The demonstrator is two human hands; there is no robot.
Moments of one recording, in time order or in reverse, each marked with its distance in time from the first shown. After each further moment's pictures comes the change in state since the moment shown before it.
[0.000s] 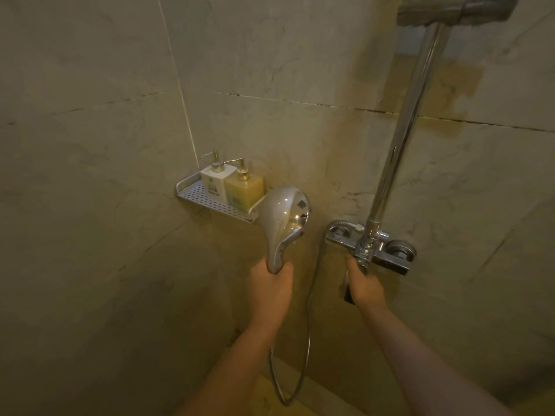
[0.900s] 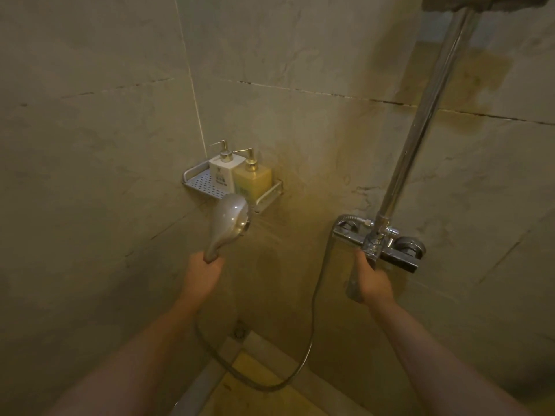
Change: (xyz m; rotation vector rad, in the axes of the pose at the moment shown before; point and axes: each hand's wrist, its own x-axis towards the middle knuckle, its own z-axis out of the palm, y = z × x) left_hand 0.089 -0.046 -0.120 0.306 0.049 -0.029; right_hand 0.001 0.000 0.002 0.034 -0.001 0.022
